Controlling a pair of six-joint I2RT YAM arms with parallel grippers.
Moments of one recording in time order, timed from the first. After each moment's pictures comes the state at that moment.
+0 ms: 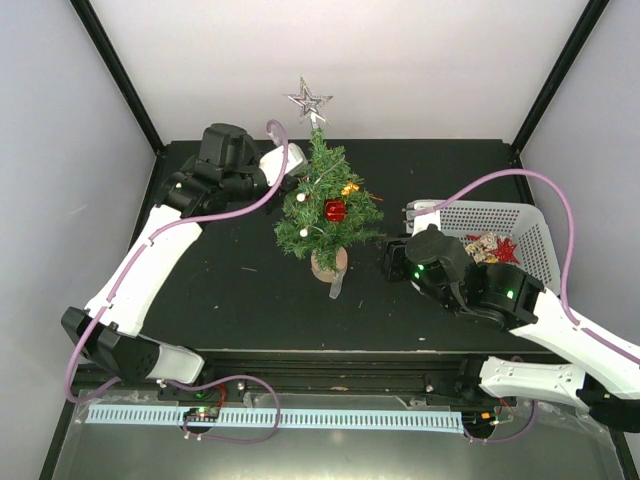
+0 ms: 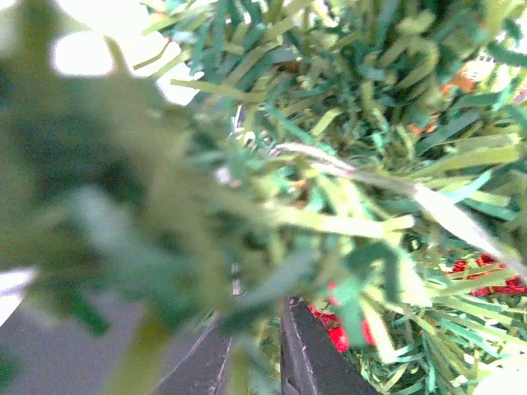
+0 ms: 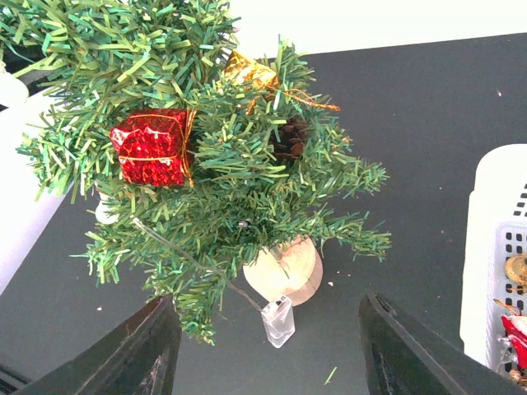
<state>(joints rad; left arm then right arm) -0.43 1.39 1.57 -0.76 0.42 0.47 1.09 0.96 1.23 -0.85 0.52 0.69</state>
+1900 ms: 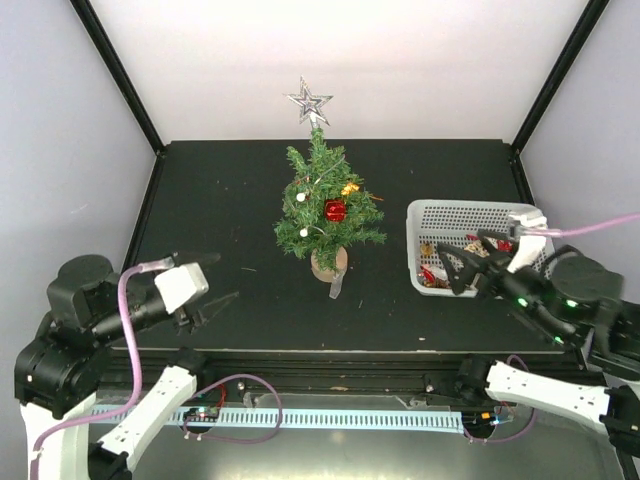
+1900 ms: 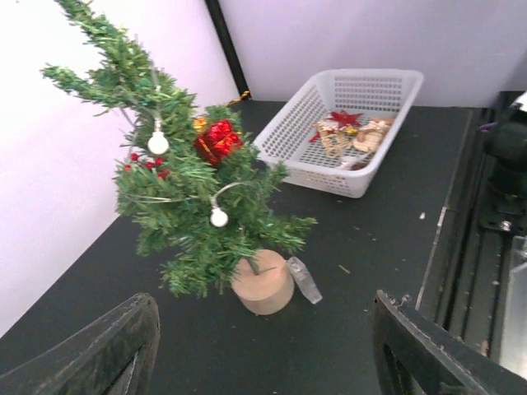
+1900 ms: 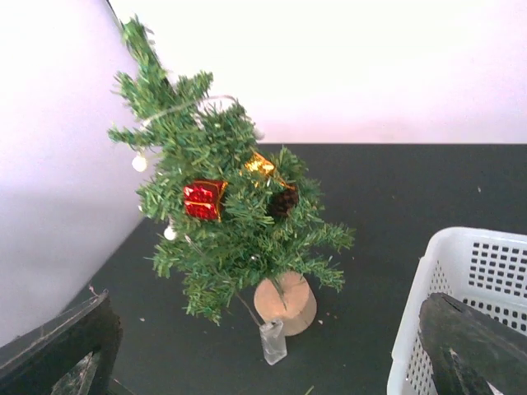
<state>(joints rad) -0.30 0.62 1.41 -1.16 0.60 0.49 1.08 0.68 1.39 -1.04 0.47 0.49</state>
